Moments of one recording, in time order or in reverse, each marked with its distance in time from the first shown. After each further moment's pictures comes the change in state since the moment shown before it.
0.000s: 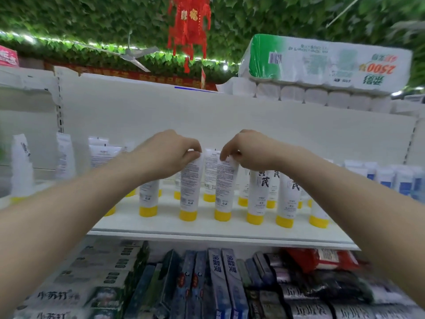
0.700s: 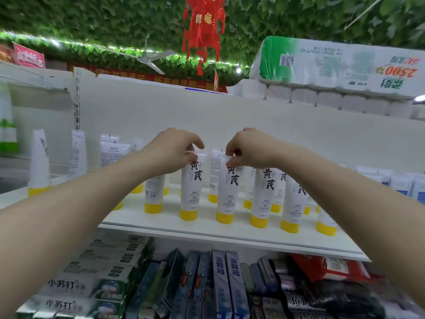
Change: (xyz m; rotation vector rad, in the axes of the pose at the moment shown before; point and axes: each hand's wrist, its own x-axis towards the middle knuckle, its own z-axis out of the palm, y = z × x) left_hand -0.001 0.003 -0.001 -0.139 0.008 -0.153; right_hand 0.016 0.006 0.005 -0.011 0.044 -0.086
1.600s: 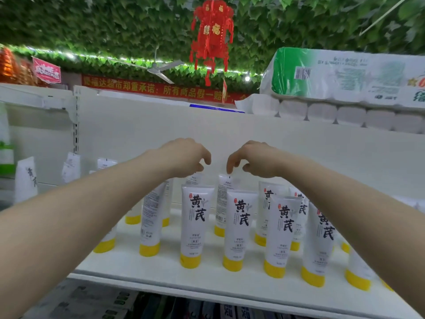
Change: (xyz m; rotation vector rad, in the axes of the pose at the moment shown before) left_hand 0.088 -0.020 0.002 0.283 -0.233 -0.001; right_hand 0.076 0.058 0.011 0.037 -0.113 -0.035
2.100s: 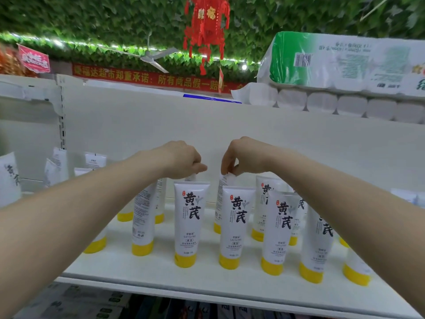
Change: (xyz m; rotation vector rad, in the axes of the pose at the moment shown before) left_hand 0.017 -0.004 0.023 -0.024 -0.143 -0.023; right_hand 0.014 -0.008 0.007 0.146 -0.050 -0.027
